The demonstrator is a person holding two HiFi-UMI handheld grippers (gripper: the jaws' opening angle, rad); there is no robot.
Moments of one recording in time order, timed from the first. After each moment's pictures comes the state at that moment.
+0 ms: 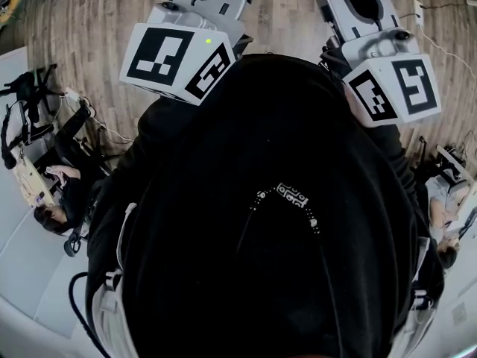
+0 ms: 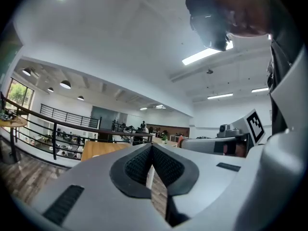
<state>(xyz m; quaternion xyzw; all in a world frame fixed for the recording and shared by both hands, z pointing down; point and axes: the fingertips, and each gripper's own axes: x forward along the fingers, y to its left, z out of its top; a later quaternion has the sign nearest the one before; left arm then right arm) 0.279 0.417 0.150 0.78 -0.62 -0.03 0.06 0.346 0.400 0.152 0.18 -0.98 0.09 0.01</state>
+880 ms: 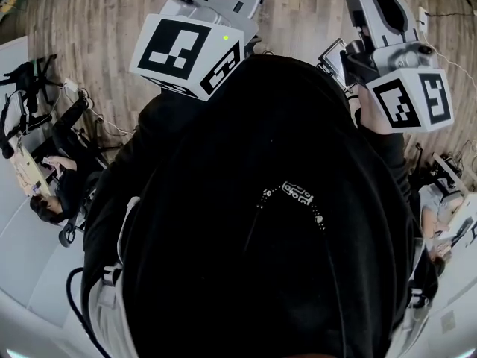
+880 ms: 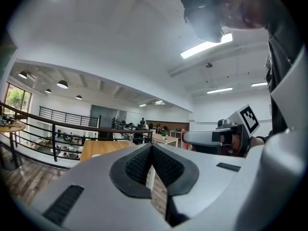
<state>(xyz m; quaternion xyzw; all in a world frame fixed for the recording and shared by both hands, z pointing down) 0.303 0.367 0.176 0.78 -0.62 0.01 0.07 0.389 0.332 0.167 0.20 -0.97 0.14 -0.01</state>
